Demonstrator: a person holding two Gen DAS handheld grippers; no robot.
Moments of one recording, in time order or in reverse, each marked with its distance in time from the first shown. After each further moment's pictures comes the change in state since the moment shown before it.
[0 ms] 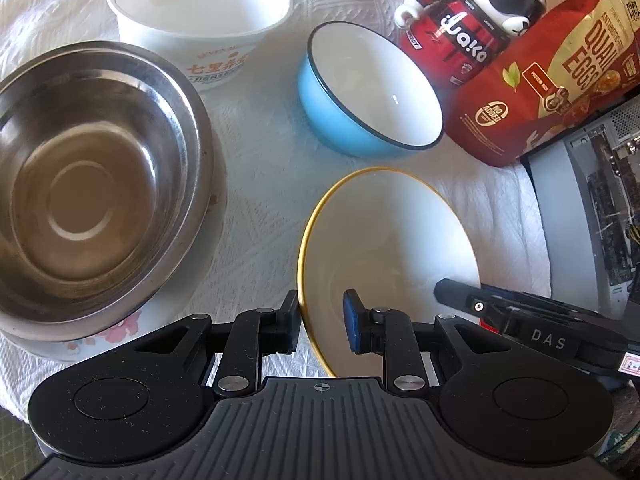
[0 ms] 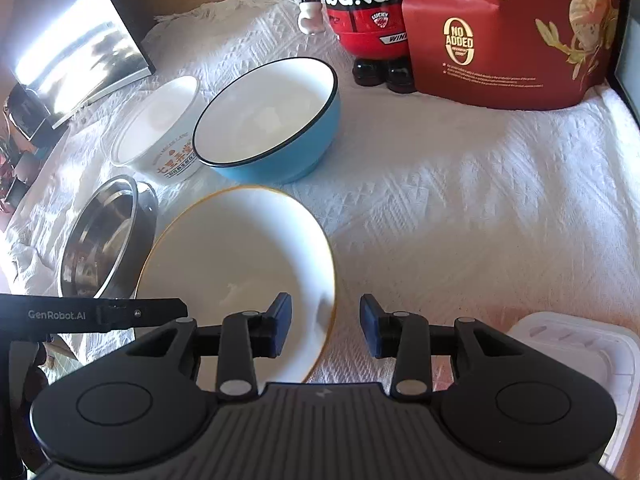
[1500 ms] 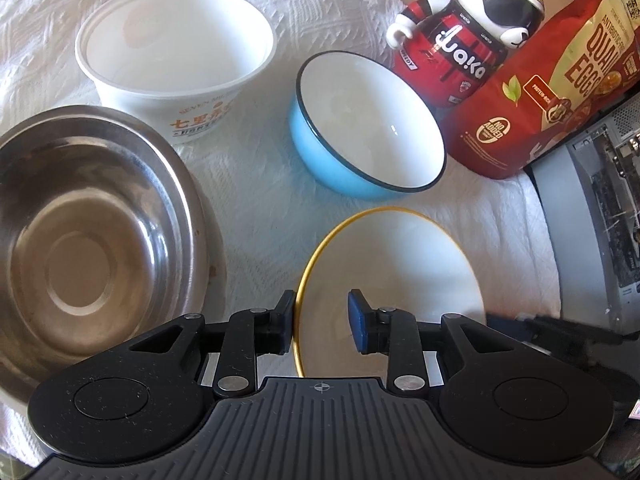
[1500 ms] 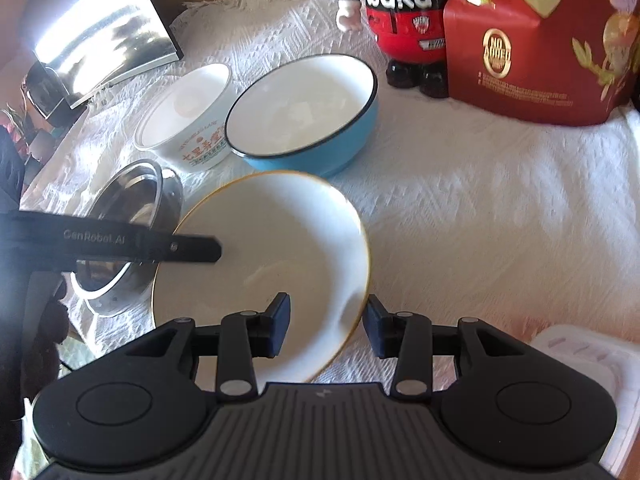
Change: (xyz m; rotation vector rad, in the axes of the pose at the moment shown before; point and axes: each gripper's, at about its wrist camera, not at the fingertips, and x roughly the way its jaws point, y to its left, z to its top) left arm 0.005 -0.005 0.028 0.076 -0.034 0.026; right arm 0.000 0.019 0.000 -0.085 -0.006 0.010
